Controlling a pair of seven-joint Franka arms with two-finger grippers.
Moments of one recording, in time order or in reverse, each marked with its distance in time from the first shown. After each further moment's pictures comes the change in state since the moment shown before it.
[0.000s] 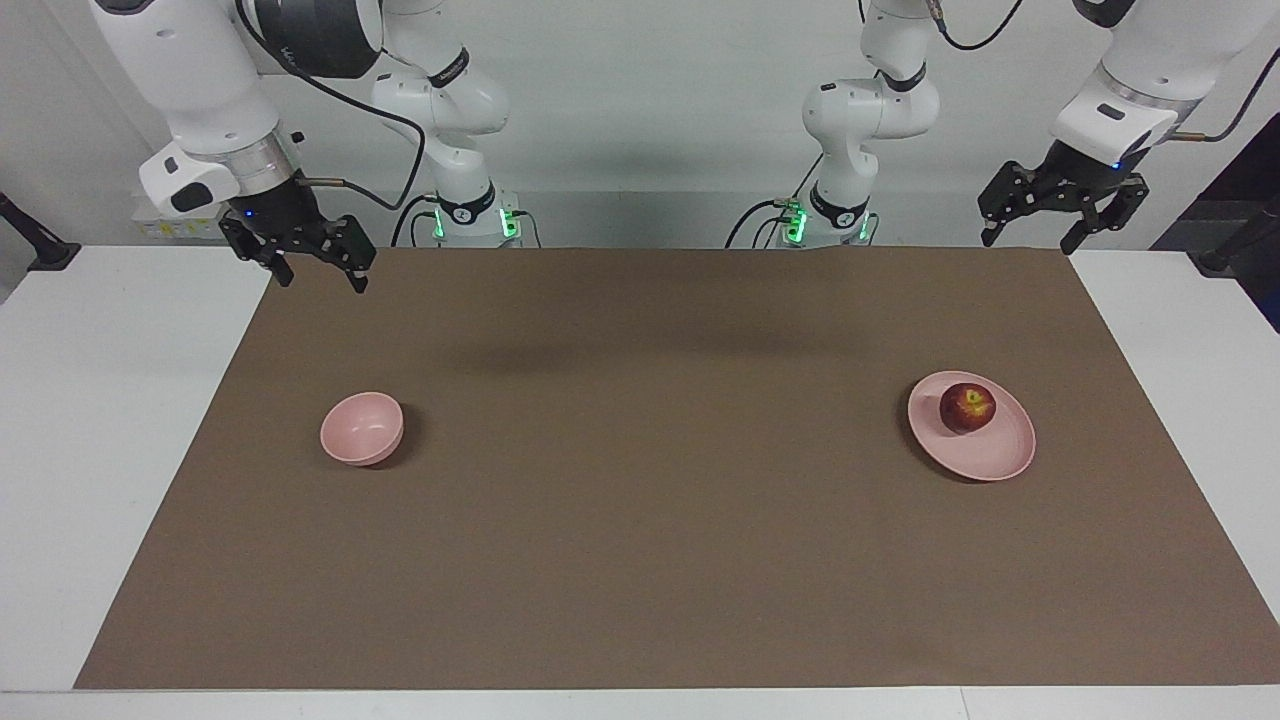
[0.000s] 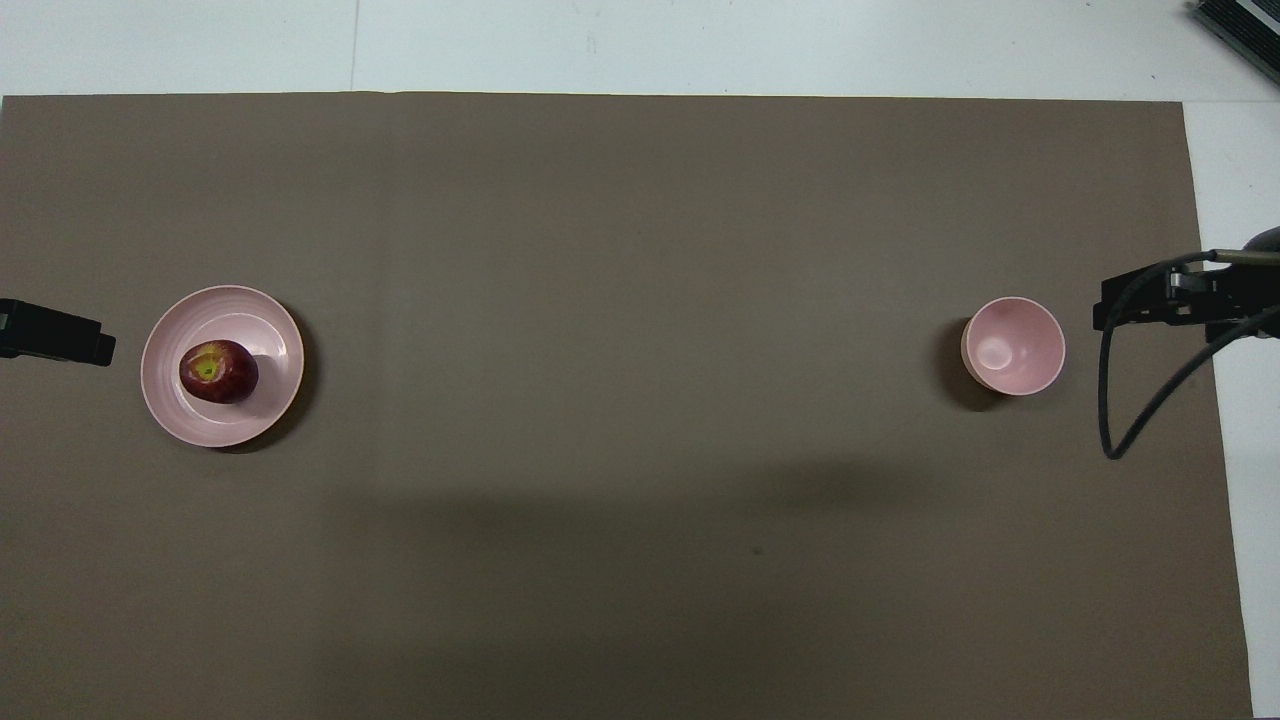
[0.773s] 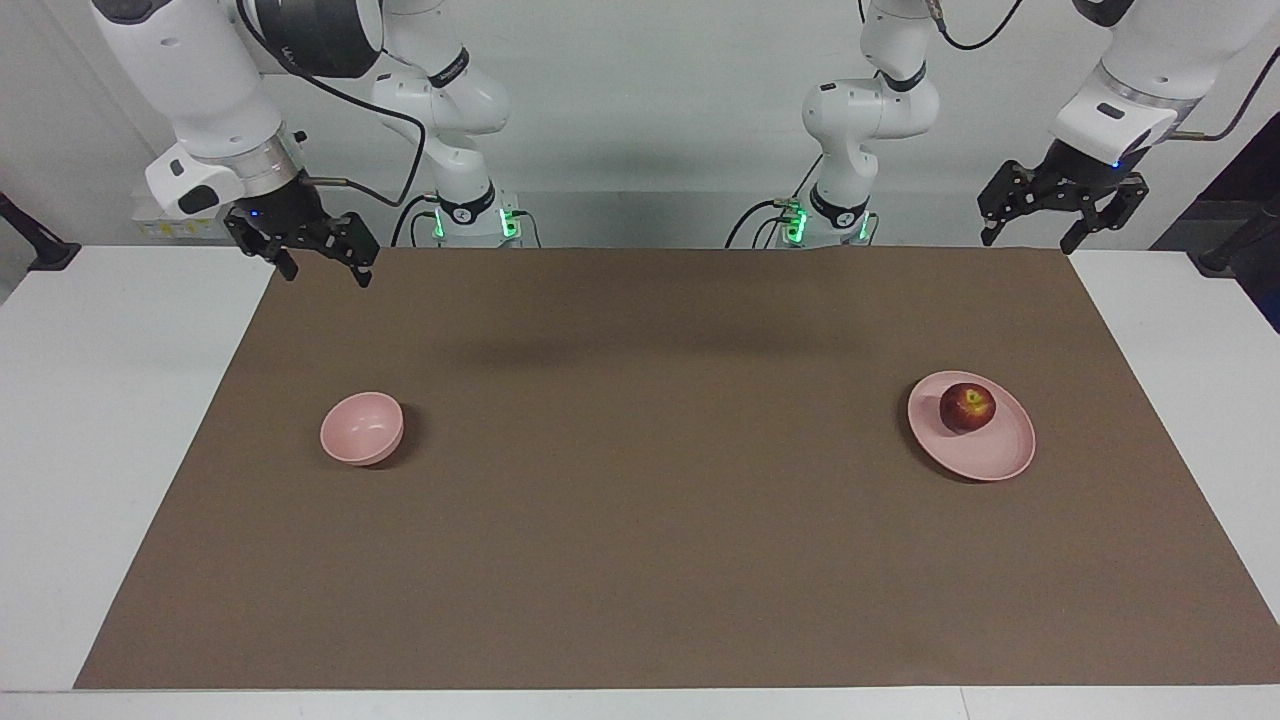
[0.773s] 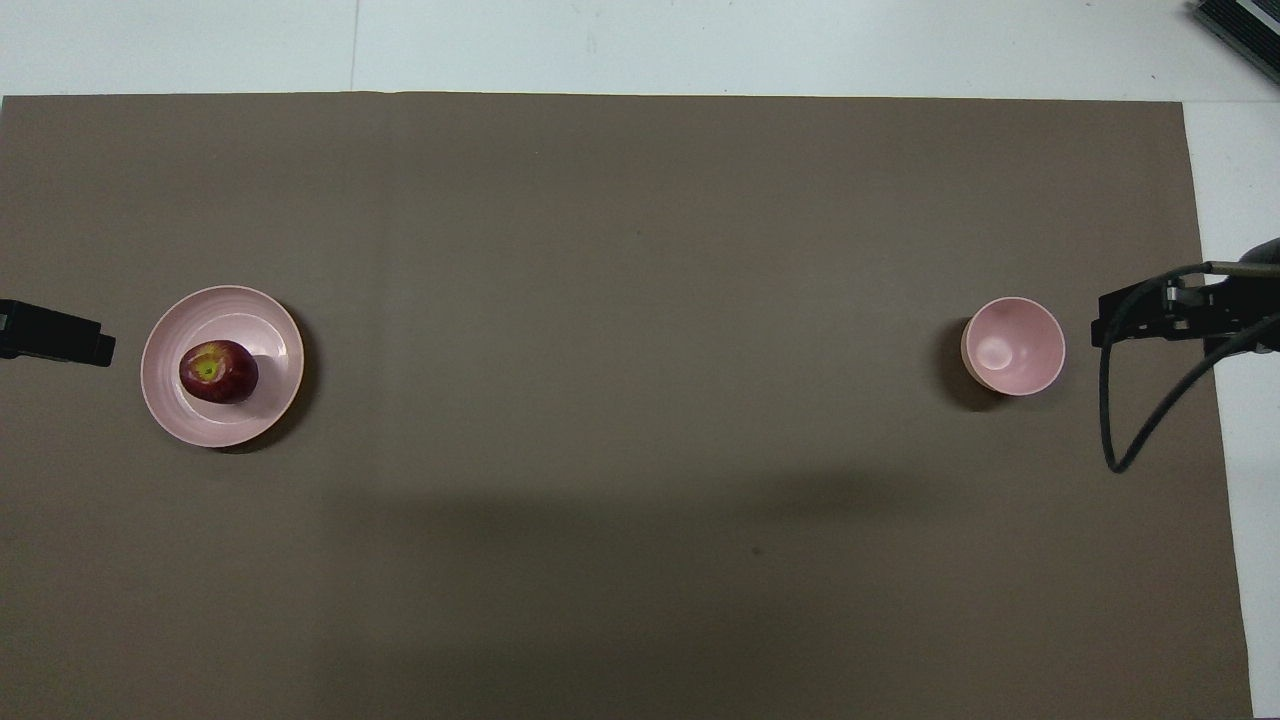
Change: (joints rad) left arm 0.000 0.000 0.000 0.000 0.000 0.000 0.000; right arm 0.001 -0.002 0.001 -0.001 0.000 -0.041 0.000
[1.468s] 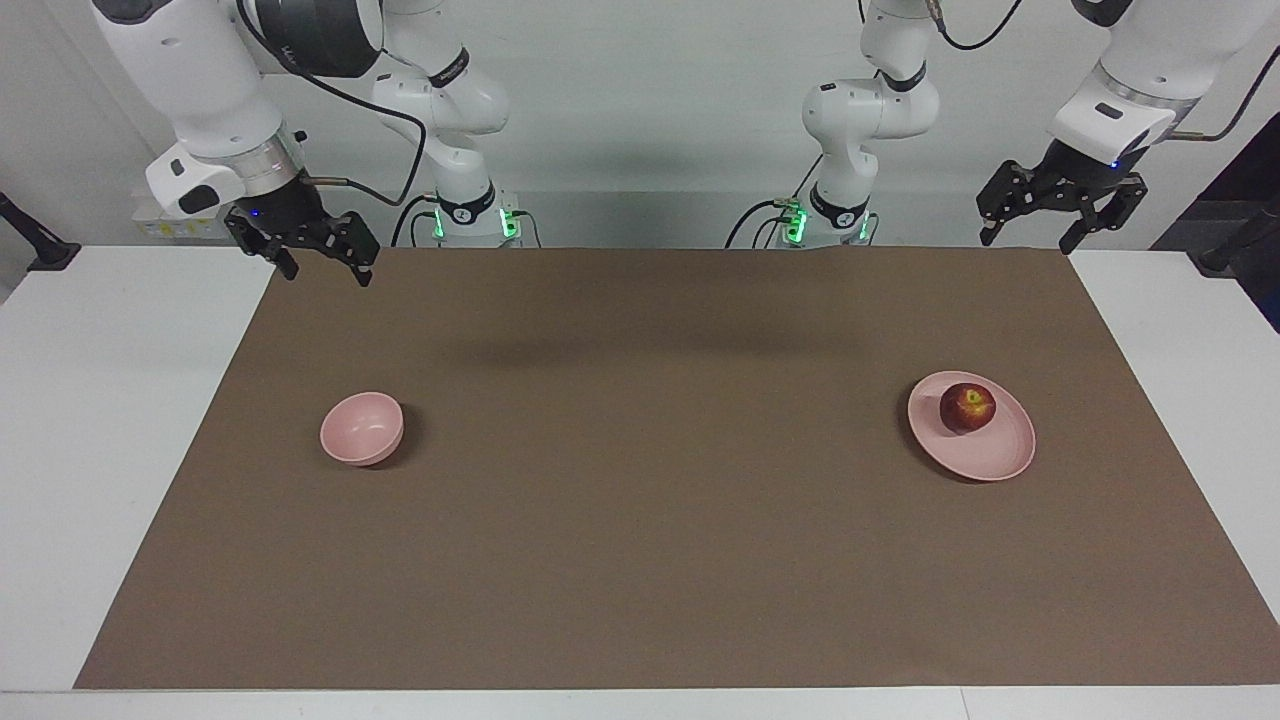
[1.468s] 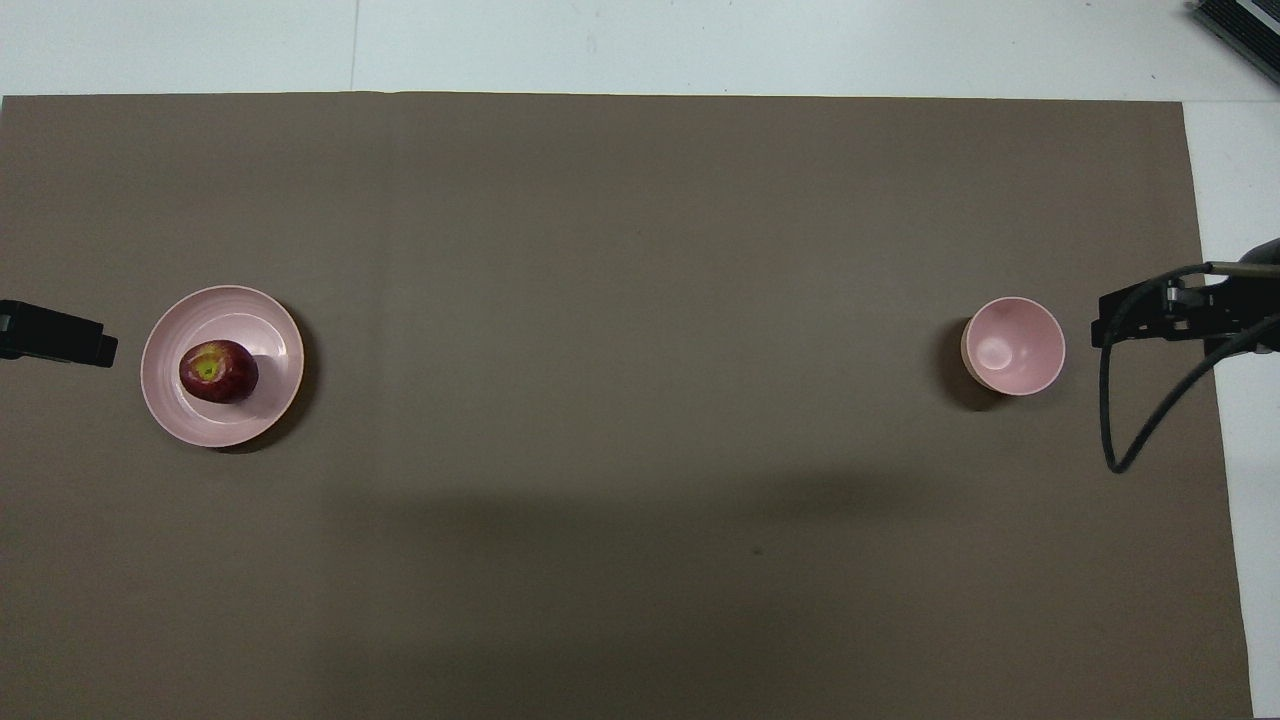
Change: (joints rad) left arm 0.000 0.000 -0.003 0.000 0.000 -0.003 0.000; right arm 0.000 0.000 0.000 0.000 0.000 -0.001 0.000
